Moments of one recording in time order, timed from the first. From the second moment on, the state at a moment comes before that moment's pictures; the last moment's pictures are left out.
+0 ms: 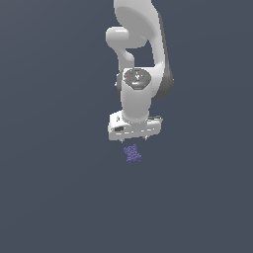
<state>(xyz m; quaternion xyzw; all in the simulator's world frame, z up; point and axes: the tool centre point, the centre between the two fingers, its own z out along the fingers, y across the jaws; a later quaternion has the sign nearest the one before) 0.007 0.031 0.147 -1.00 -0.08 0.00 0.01</state>
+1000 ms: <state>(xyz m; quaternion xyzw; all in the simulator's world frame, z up) 0.021 0.028 0.089 -0.99 -0.17 0.00 0.00</state>
